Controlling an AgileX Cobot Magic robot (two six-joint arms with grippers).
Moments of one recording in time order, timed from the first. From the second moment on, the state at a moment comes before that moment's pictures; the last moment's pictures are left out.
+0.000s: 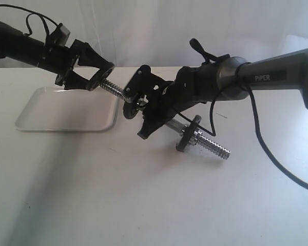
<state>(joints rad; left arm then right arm) -0.05 2.44 -2.19 -1.11 1.32 0.53 0.53 2.11 -1.44 0.28 0.23 -0.81</state>
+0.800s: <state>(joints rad) -0.05 2.45 -2.19 -1.15 1.32 0.53 0.53 2.09 -1.44 0.28 0.28 -0.80</state>
